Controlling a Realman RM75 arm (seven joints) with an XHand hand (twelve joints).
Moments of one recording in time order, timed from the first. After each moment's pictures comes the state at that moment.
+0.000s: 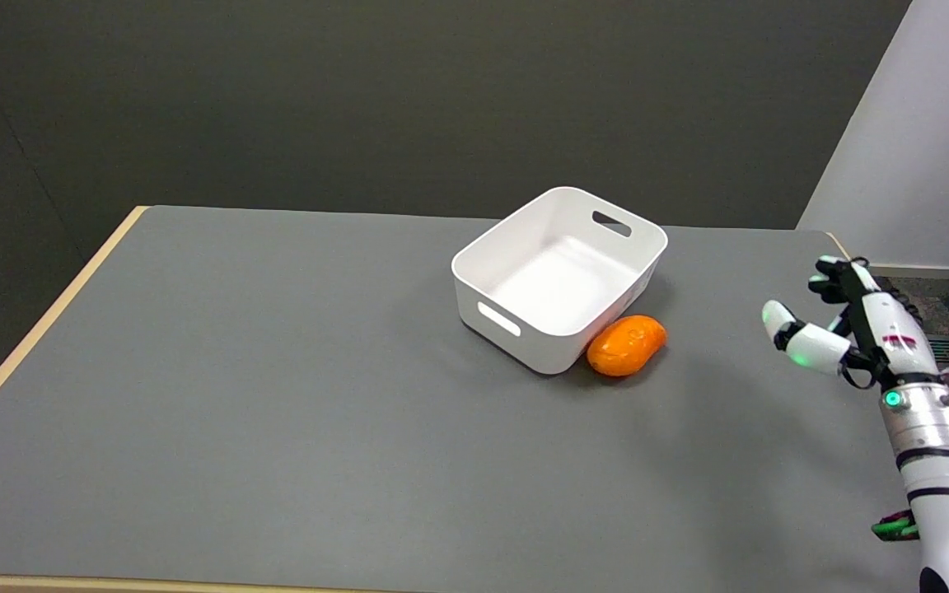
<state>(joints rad) -0.43 -1.48 2.24 -1.64 0.05 -0.32 -2.21</state>
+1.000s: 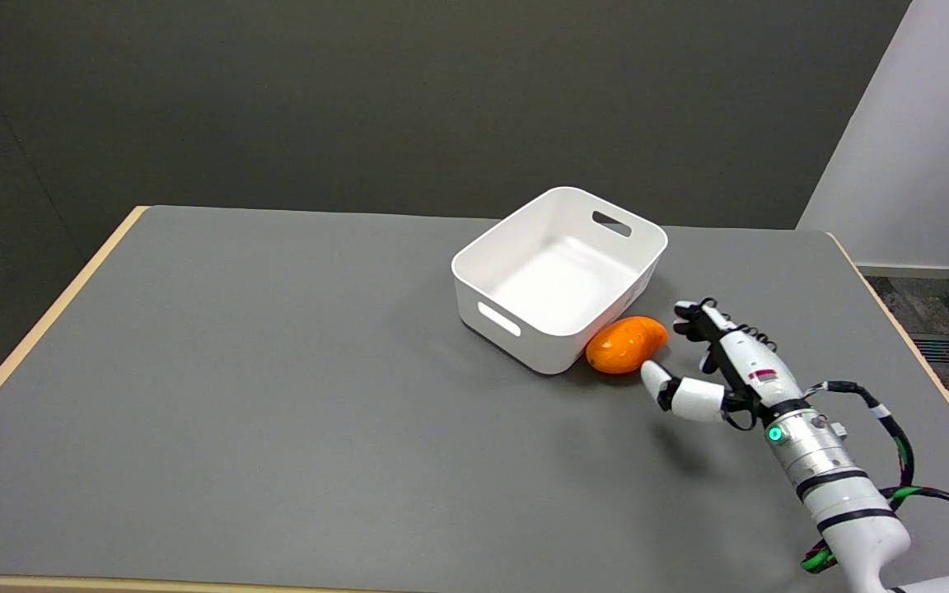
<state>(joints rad) -0.50 -1.44 1.95 -1.65 -0.11 -0.31 -2.14</state>
